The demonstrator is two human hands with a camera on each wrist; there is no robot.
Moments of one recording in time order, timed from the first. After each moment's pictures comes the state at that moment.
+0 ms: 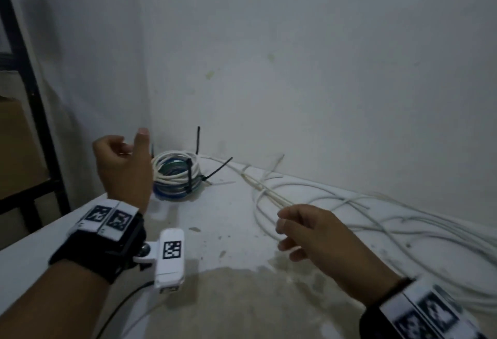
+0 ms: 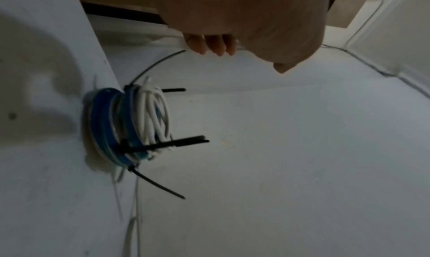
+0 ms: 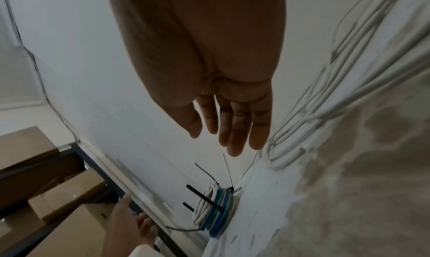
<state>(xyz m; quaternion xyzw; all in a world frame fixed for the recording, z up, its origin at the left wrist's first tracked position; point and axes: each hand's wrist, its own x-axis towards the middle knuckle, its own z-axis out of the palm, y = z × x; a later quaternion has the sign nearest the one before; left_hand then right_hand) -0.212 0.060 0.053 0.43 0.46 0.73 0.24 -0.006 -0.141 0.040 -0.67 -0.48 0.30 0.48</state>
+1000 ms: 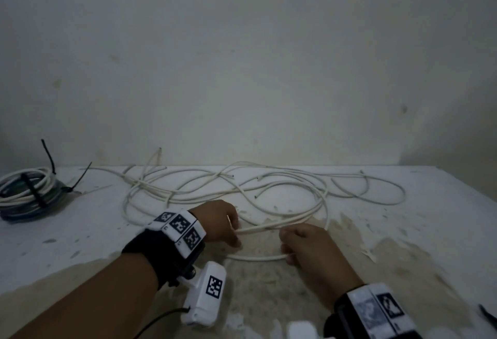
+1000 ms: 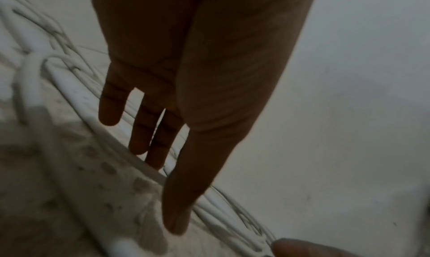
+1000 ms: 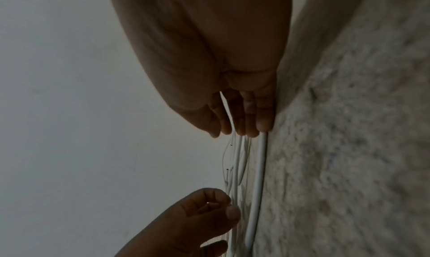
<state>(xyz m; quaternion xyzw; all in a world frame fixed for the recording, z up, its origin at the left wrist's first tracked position) 0.048 -0.165 0.031 0.94 0.28 -0.07 0.17 0.148 -0.332 -0.025 -0.73 -0.23 0.25 0.59</state>
